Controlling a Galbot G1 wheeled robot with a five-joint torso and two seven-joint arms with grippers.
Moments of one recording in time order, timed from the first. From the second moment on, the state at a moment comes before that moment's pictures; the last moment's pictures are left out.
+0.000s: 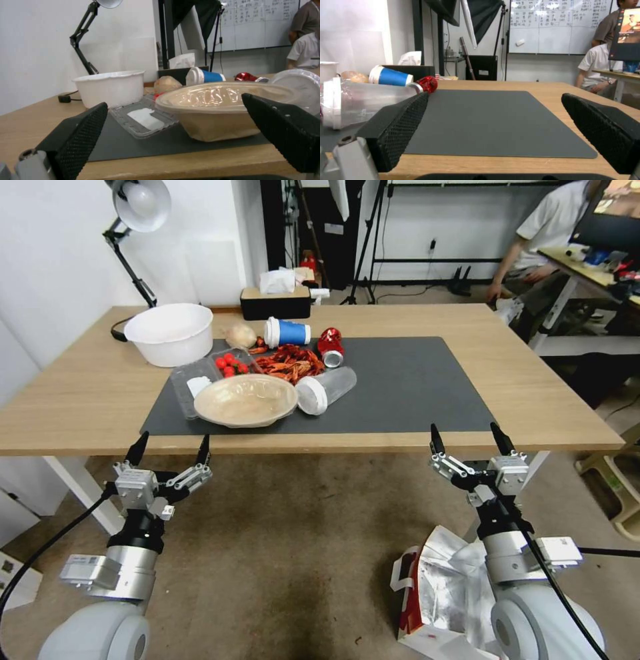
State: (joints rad) left arm 1.69 -1.41 -0.73 -2.33 -0.25 -0.05 0.09; right arm -1.61 1.42 0.60 2.32 0.15 0.00 0.00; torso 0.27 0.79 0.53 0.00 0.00
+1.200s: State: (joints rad) left arm 1.70 -1.41 -0.73 -2.34 -0.25 -0.05 0.10; right arm -1.61 1.43 0.61 2.34 0.15 -0.01 0.00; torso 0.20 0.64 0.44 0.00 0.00
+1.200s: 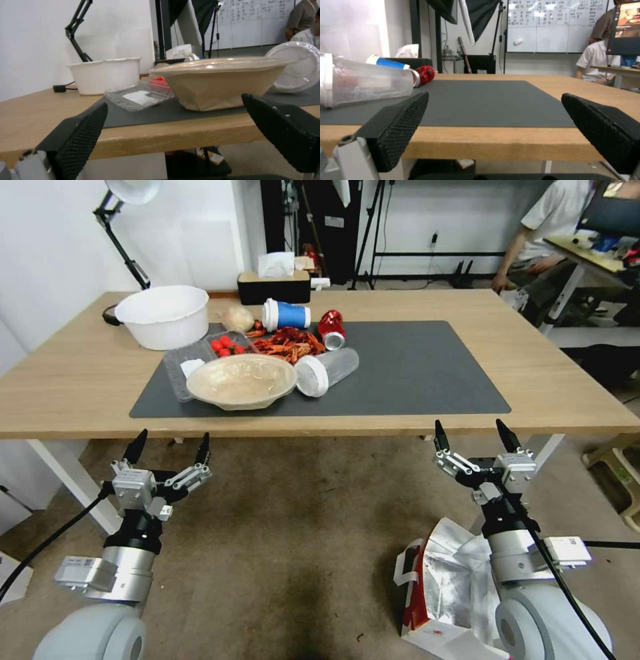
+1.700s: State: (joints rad) left arm 1.70 -1.41 -0.73 -2.34 -0.24 -0.05 0.11; right arm -1.61 1.44 0.61 2.34 0.16 -0.01 0.00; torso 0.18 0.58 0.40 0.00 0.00
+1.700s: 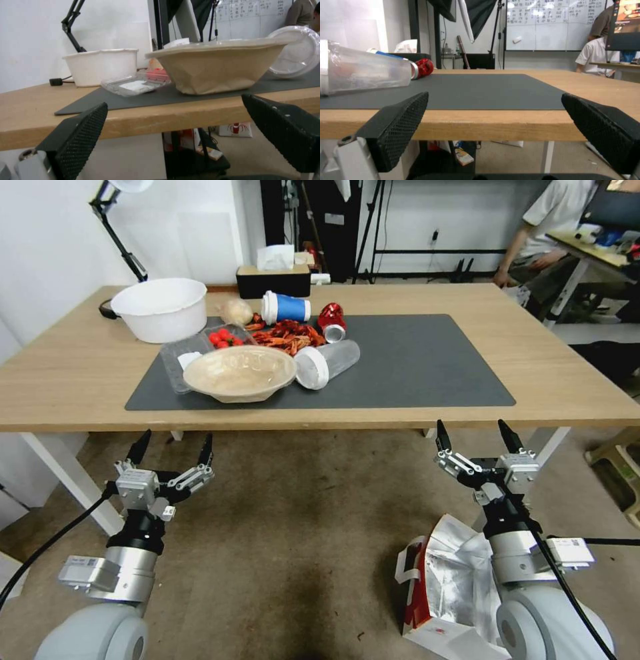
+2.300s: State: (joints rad) left arm 1.71 -1.42 -0.73 -2.34 -0.23 -0.05 0.12; right arm -1.61 1.45 0.61 2.33 0.15 0.00 0.00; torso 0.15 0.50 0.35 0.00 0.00
